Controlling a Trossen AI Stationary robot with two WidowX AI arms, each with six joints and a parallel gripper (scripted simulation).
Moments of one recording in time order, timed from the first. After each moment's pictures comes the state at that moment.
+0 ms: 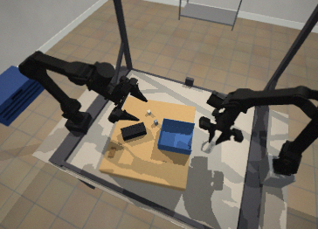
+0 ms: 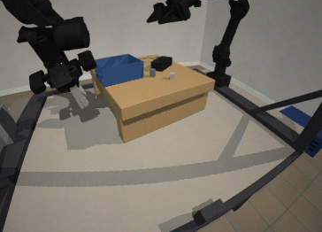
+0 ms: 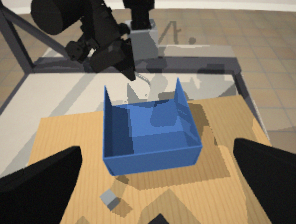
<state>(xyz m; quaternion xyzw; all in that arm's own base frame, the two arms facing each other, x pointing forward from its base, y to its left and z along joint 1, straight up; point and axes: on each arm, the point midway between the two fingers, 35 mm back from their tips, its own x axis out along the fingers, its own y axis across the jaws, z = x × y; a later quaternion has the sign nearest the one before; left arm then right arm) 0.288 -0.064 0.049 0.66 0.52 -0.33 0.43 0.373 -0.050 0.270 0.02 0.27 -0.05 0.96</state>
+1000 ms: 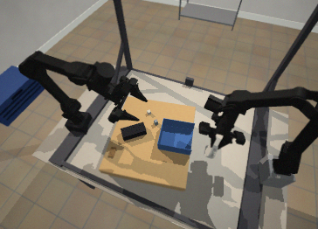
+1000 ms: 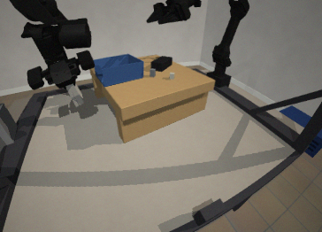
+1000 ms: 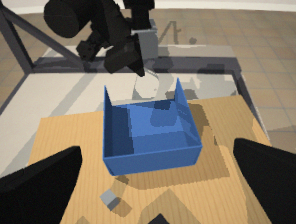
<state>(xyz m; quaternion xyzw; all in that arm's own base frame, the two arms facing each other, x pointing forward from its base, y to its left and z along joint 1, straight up) 0.280 -0.044 0.051 0.64 0.55 -0.35 0.41 0.373 -0.050 0.270 0.02 0.27 -0.05 0.96</state>
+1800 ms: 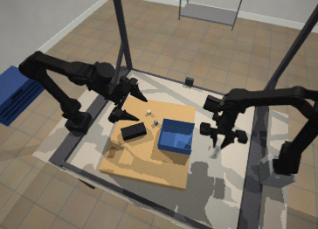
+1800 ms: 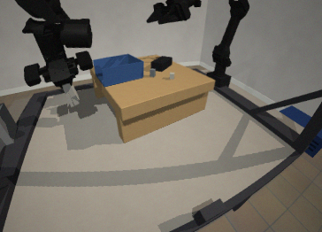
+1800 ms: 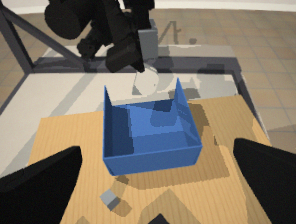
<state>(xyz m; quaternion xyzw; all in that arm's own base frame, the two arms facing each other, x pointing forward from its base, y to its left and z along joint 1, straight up) 0.272 -0.043 0.056 0.62 0.58 -0.37 0.39 0.373 -0.050 0.270 0.02 0.27 -0.05 0.96</state>
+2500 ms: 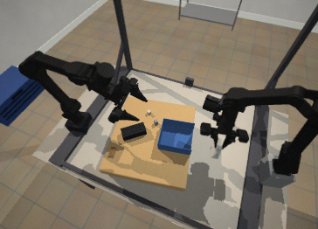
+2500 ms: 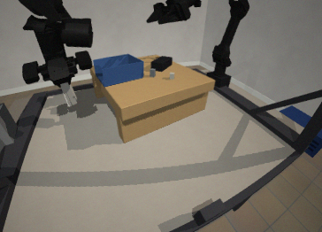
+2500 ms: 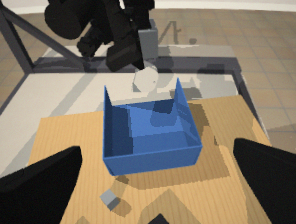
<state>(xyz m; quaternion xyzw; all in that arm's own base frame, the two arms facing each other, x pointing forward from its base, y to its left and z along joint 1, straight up) 0.269 -0.042 0.060 0.61 0.59 -0.38 0.38 0.373 -0.050 0.270 0.02 0.27 -0.05 0.96</state>
